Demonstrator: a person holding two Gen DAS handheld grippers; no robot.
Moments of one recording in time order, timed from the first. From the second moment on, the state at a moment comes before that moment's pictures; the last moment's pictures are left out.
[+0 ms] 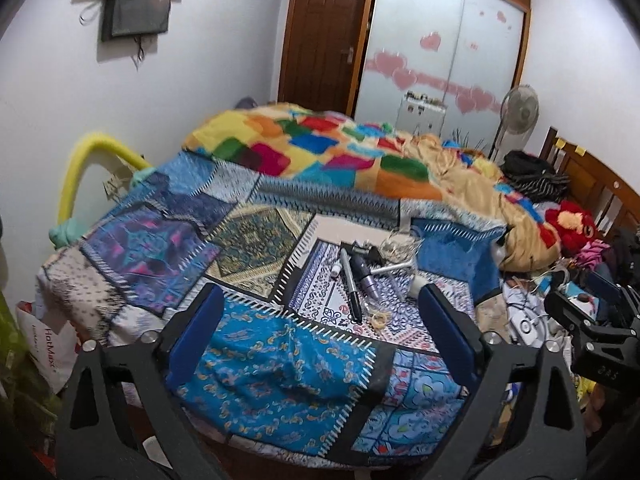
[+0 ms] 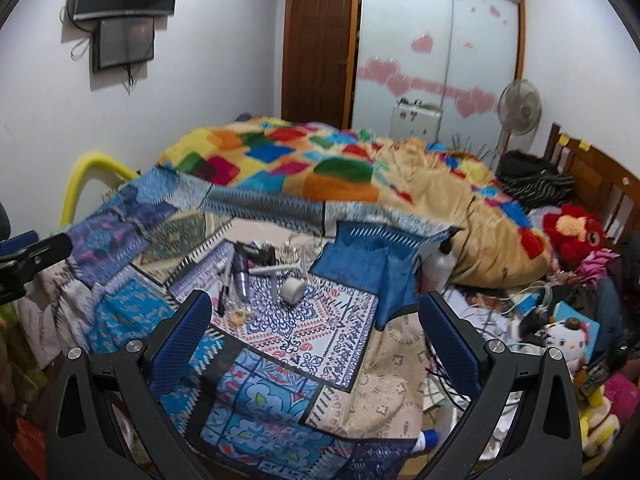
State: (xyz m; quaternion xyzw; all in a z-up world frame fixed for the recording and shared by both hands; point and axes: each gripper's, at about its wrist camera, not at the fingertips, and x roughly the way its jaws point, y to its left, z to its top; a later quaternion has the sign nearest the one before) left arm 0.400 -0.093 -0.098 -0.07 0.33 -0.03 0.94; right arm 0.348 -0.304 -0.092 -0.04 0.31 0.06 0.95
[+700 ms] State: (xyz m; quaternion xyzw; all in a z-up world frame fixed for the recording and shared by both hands) left arm 0.567 -0.130 -0.245 -0.09 0.47 -0.09 0.88; right arm 0.493 -0.299 -0.210 0.03 0.43 0.16 0.89
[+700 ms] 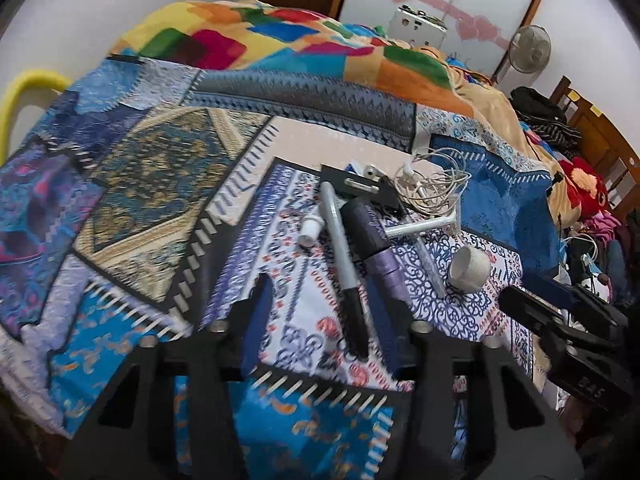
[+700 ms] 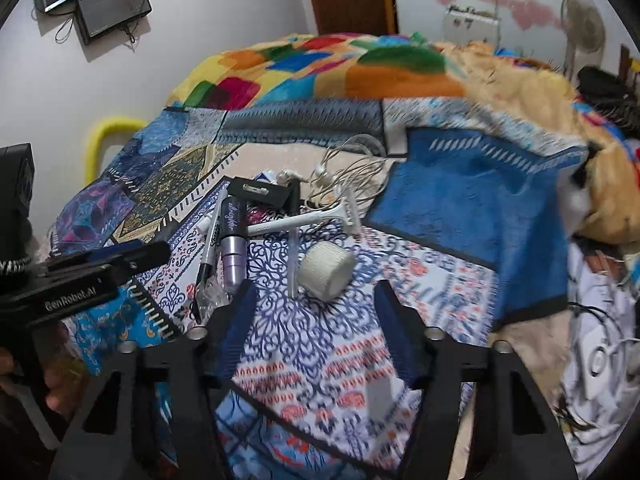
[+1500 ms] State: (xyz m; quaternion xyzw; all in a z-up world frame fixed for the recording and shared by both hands) left arm 0.597 -0.151 -0.274 -0.09 0.48 -0.09 0.87; right arm 0.518 -0.301 -0.238 0.09 0.45 0.12 0.88
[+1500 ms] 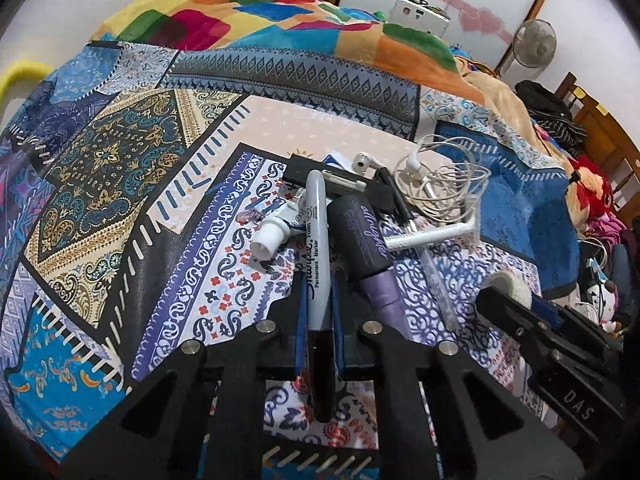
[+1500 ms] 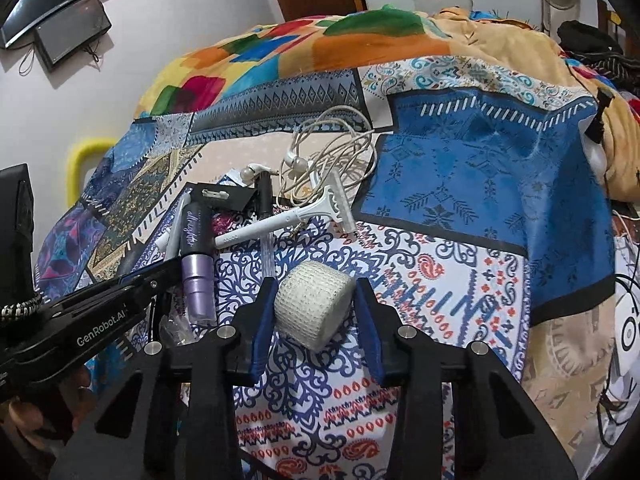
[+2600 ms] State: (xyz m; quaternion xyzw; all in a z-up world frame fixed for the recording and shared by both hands) left arm 0.370 -0.077 -0.053 -0.07 0.34 -0.08 0.94; right arm 0.353 -0.236 -0.041 0.03 0.31 0.20 0.93
